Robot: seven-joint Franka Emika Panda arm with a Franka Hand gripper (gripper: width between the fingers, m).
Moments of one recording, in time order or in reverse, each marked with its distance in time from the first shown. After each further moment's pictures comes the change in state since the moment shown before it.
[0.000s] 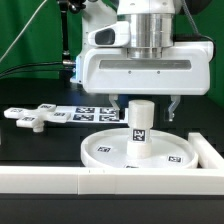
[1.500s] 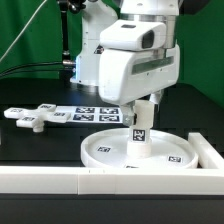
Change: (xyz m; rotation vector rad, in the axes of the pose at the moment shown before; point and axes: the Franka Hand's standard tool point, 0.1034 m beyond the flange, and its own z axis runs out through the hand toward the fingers) arm 0.000 0.001 -0.003 -0.043 -0.080 -1.186
